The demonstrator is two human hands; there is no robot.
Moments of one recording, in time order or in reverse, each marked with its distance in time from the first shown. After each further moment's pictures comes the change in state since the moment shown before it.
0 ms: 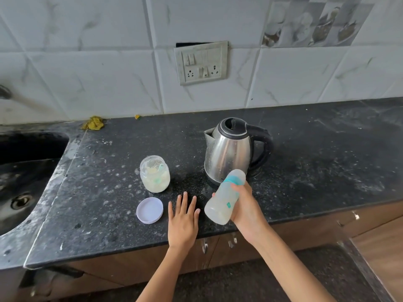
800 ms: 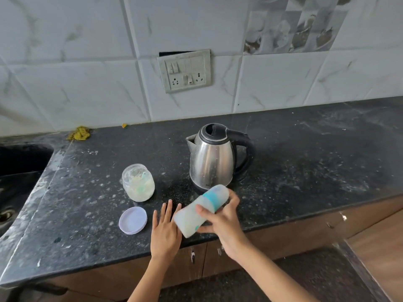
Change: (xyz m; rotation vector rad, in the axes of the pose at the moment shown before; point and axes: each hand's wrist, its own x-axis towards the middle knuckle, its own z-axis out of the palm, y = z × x) left_hand -0.001 -0.004 0.002 0.018 0.037 0.064; right_hand -0.008 0.012 -0.013 -0.171 -0.011 -0.153
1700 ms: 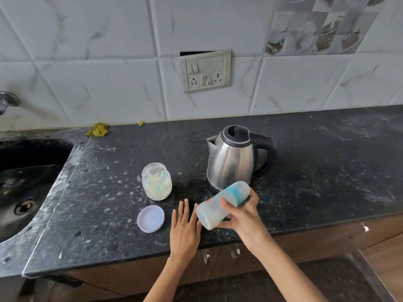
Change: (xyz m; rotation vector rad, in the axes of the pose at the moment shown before) left_hand 0.004 0.004 -0.011 -0.069 -0.101 -0.049; right_hand 0.017 -0.006 0.007 0.130 -0.063 0.033
